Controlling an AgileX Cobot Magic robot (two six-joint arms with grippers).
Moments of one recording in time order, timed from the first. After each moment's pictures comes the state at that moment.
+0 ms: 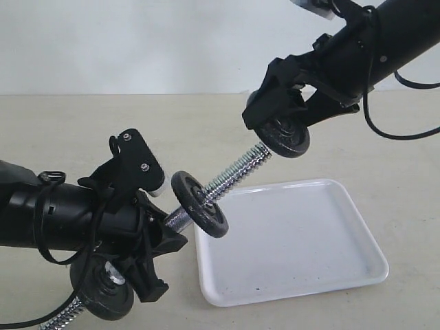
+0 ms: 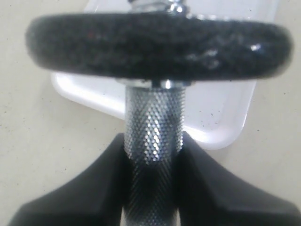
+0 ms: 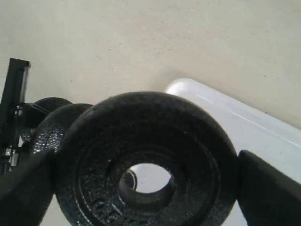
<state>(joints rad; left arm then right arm) -0.63 1.50 -0.61 -1.54 0.19 1.87 0.25 1.62 -1.29 0.76 1.04 -0.64</state>
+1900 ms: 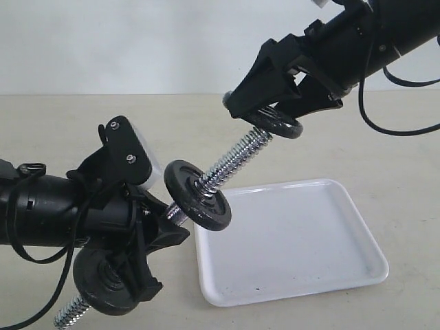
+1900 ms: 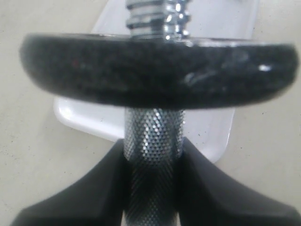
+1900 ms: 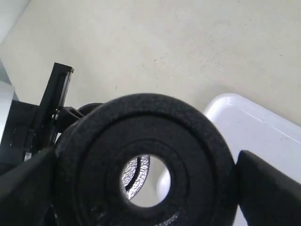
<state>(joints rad) -0.63 1.42 -0.60 -1.54 0.24 1.89 0.25 1.61 -1.29 0.90 1.12 -0.74</state>
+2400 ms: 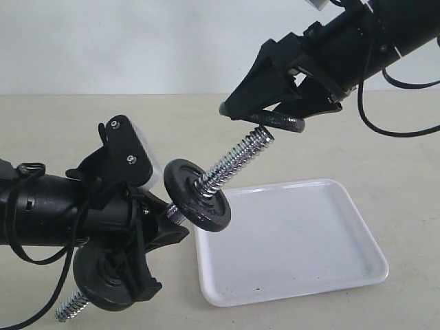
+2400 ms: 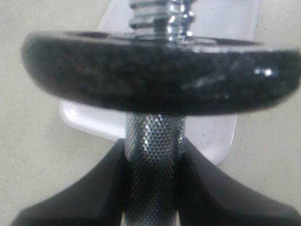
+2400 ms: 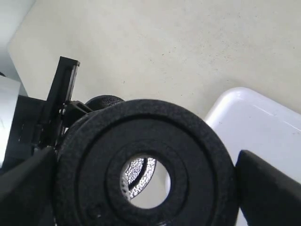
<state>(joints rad) -0.64 1.41 -0.60 -1.53 0.22 1.90 0.25 1.61 -1.29 0.91 1.16 -0.73</state>
